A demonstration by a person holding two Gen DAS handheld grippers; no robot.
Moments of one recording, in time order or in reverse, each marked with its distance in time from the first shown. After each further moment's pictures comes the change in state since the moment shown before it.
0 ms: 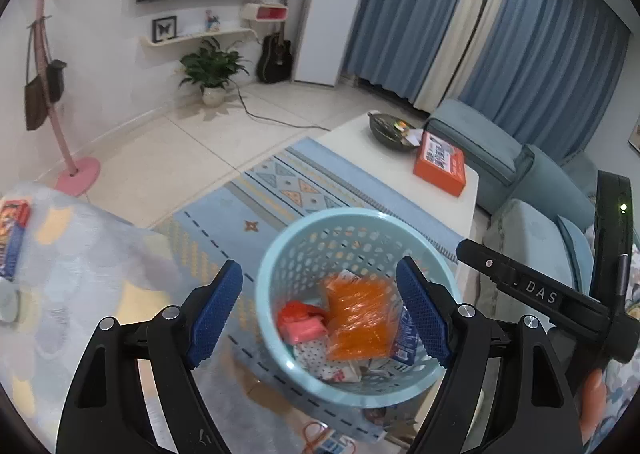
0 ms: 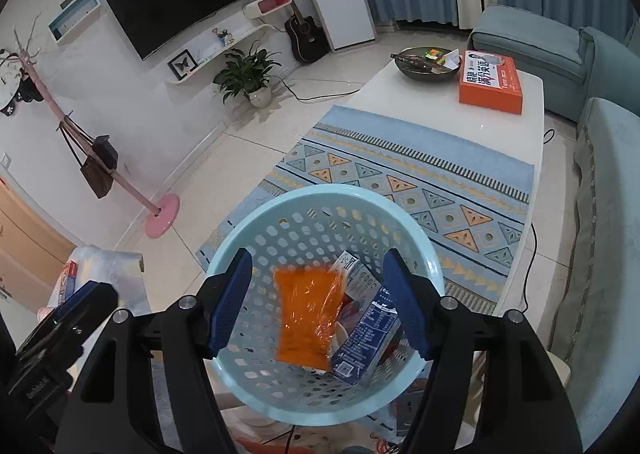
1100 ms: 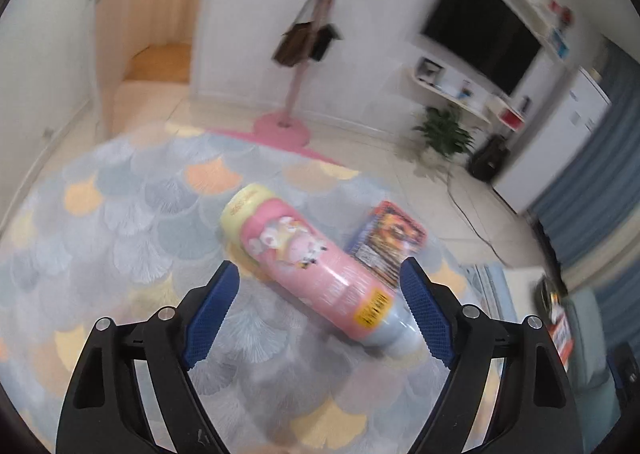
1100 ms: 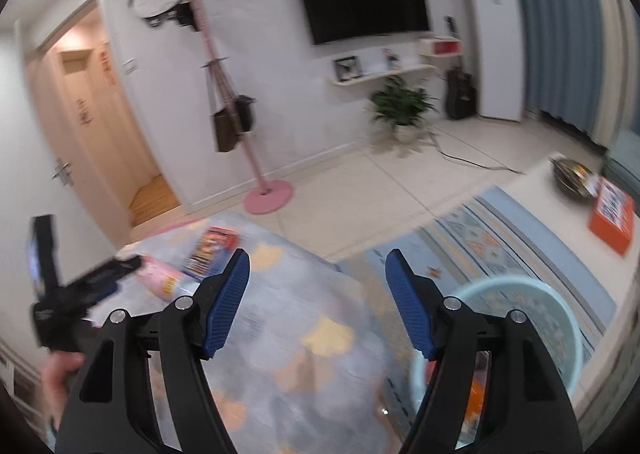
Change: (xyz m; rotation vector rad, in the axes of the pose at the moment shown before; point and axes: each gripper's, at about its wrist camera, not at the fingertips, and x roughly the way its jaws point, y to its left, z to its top) left arm -0.149 0.278 -0.035 -0.727 -0.177 0.539; right arm -0.043 0.262 -0.021 -0.468 -0.096 0.339
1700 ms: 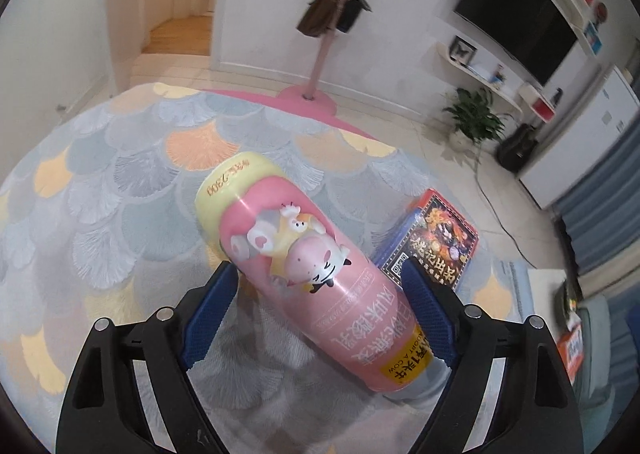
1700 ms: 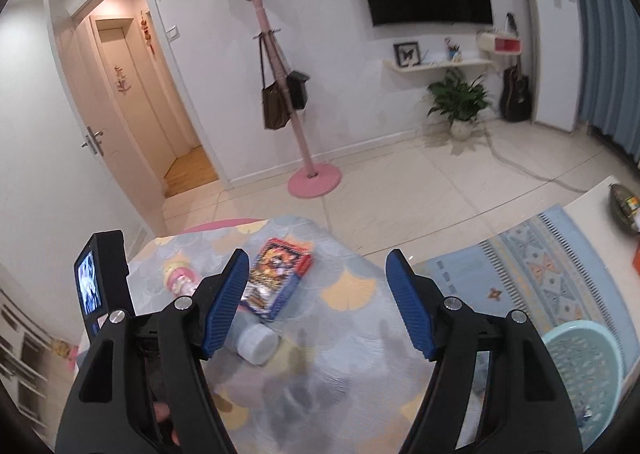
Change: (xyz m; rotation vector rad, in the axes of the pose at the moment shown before) left arm 0.058 -0.001 0.006 -0.010 0.110 0.040; right arm 0.095 0.081 0.032 -0.079 0.099 0.151
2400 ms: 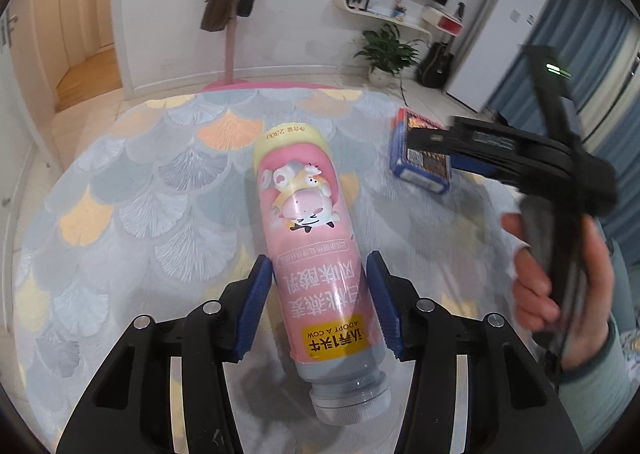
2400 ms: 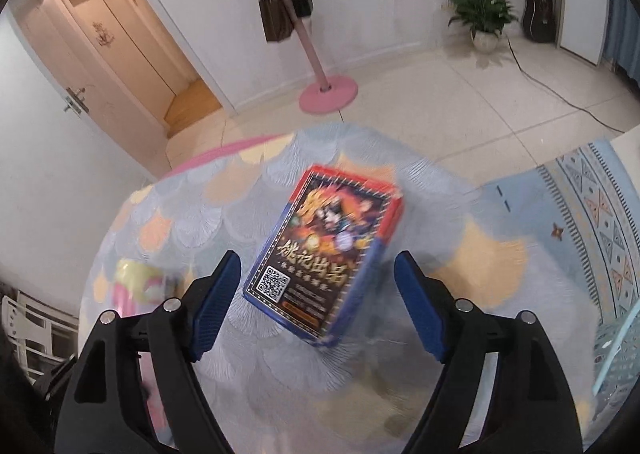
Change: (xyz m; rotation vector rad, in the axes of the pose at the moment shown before) left arm -0.049 0.082 -0.020 0.389 0.101 -0.197; right arm 0.154 0.047 -0.025 0.067 0.321 0.008
